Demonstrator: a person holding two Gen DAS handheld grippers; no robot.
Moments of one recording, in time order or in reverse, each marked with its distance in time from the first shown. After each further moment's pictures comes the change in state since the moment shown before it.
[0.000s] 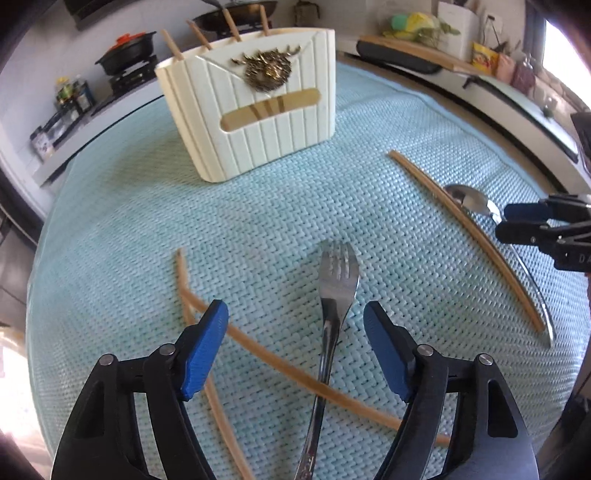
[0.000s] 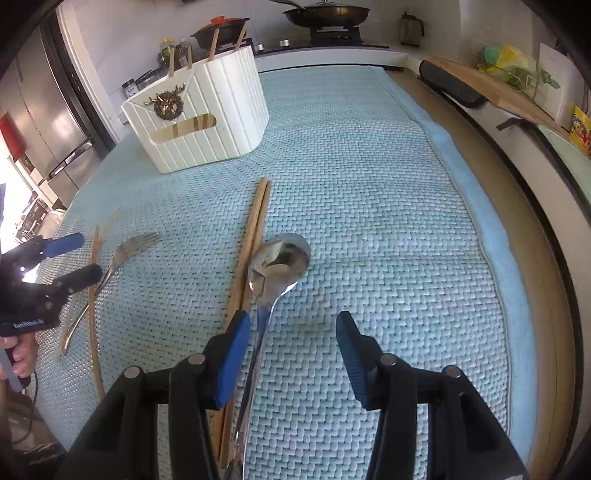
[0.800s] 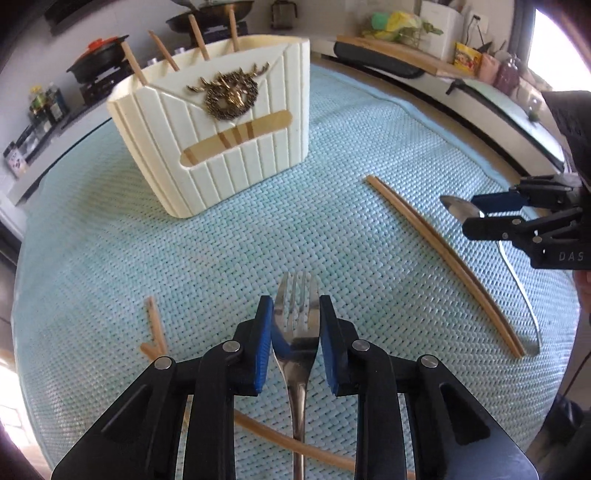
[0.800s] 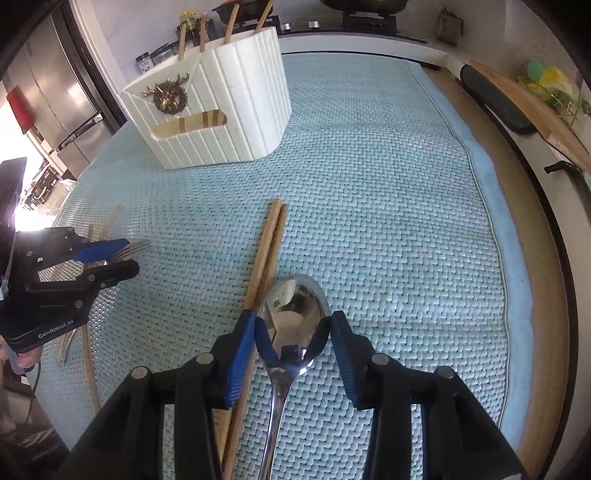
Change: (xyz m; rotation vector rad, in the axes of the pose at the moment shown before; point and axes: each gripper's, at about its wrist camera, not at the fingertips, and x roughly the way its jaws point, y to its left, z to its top) left arm -0.016 0.000 0.028 0.004 -0.020 -0.110; right arm 0.010 0.001 0.049 -0.101 0.050 0.013
